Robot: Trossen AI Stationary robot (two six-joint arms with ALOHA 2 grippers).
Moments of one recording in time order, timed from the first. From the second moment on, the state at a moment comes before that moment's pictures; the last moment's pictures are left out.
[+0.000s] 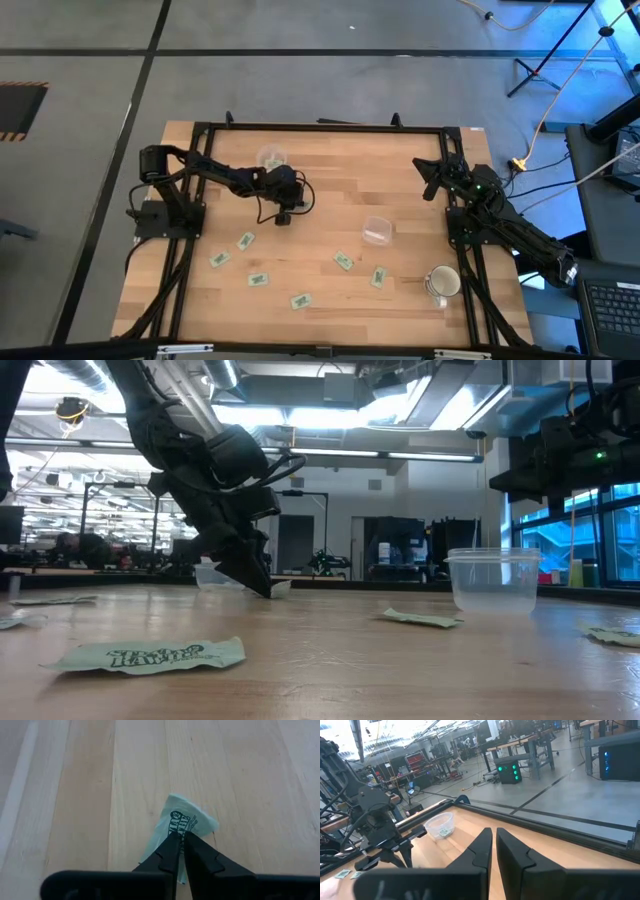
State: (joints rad) left arm 0.27 1.73 0.65 0.17 0.13 0.29; right arm -0.72 0.02 0.03 -0.01 -0.12 0.33
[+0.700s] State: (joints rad) left arm 0.27 1.73 0.65 0.18 0.13 0.30; right arm -0.72 0.02 0.03 -0.01 -0.12 0.33
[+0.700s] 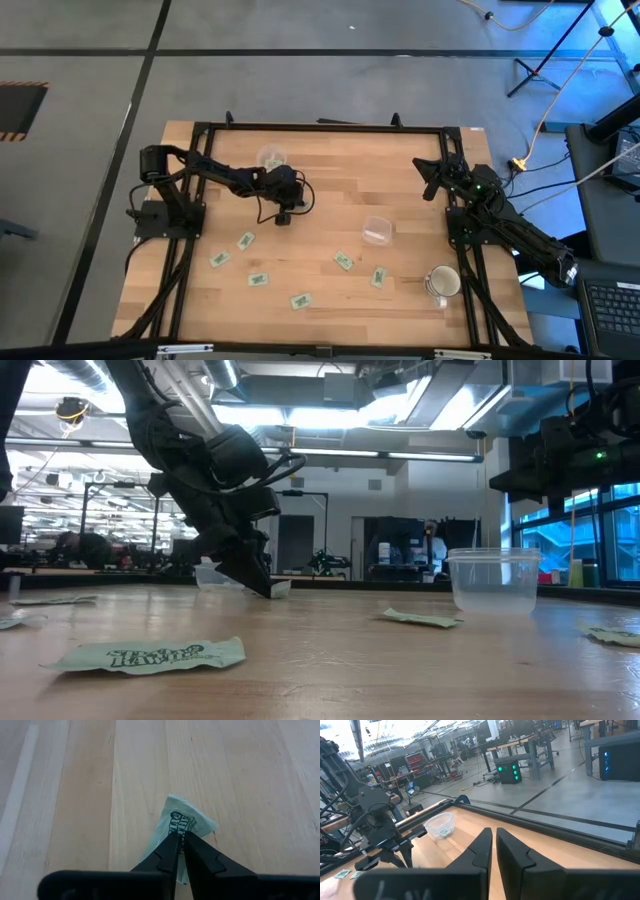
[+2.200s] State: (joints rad) left arm 0.57 1.21 0.65 -0.20 -0.12 0.19; right arm -0.72 0.02 0.03 -0.01 -0.12 0.31
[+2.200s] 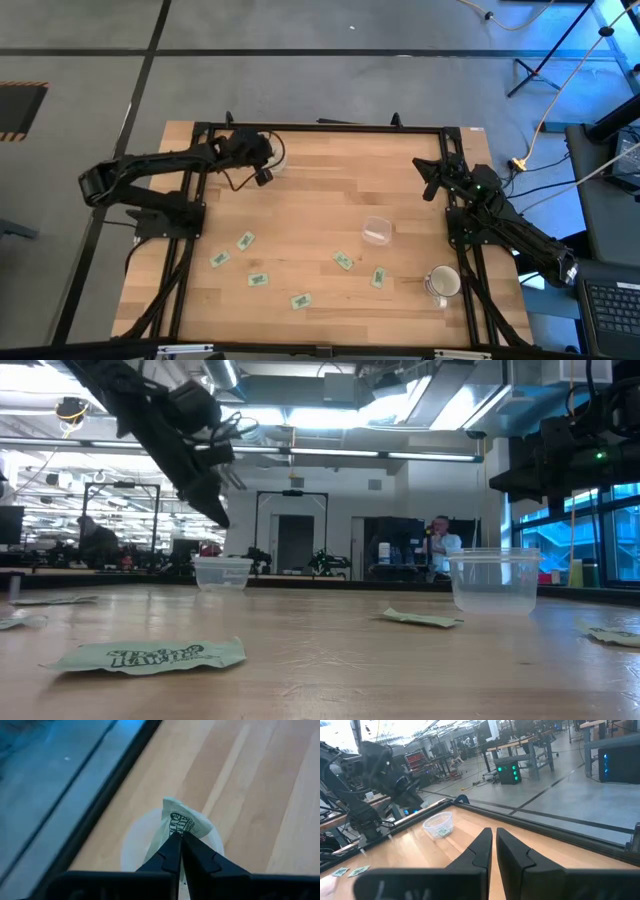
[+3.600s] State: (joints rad) left arm 0.17 1.14 0.65 -0.51 0.00 0.27; right arm -0.72 0.02 0.03 -0.01 -0.12 0.31
